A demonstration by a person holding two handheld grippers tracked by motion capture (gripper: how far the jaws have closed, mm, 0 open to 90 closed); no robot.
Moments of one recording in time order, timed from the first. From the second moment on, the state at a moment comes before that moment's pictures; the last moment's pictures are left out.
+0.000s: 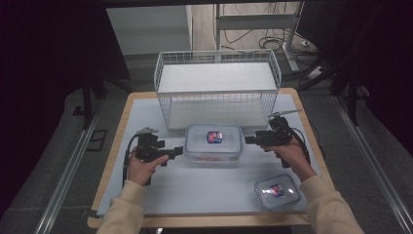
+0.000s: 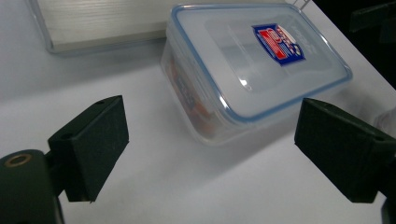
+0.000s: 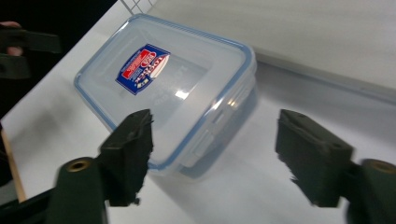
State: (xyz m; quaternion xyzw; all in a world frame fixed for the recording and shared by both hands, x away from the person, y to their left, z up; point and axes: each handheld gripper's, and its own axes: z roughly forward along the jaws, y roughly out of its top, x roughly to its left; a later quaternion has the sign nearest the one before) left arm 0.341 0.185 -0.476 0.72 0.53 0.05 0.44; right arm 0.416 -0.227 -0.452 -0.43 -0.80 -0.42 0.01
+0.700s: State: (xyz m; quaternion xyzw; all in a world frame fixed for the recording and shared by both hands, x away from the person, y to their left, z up) left arm 0.401 0.160 -0.508 0.72 0.53 -0.04 0.44; right arm 0.447 -0.195 -0.492 -0.47 -0.77 -0.41 0.12
